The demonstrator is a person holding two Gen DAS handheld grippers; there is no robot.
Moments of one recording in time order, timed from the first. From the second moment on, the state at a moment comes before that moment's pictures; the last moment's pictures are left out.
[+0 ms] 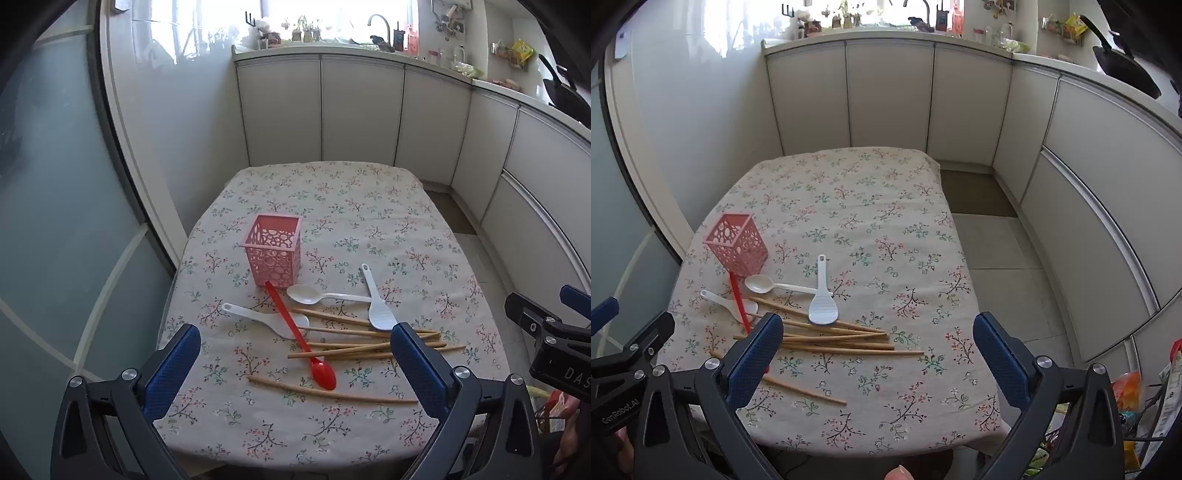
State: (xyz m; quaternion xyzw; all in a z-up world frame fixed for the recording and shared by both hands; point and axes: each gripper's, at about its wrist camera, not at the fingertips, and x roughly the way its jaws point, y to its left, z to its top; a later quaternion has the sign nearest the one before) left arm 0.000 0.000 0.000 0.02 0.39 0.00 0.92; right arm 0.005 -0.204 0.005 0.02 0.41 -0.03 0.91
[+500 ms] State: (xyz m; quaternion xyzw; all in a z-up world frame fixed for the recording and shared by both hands) left arm 0.001 0.004 -0.004 0.02 0.40 0.00 0.92; right arm 0.003 -0.205 0.008 0.02 0.42 -0.03 0.91
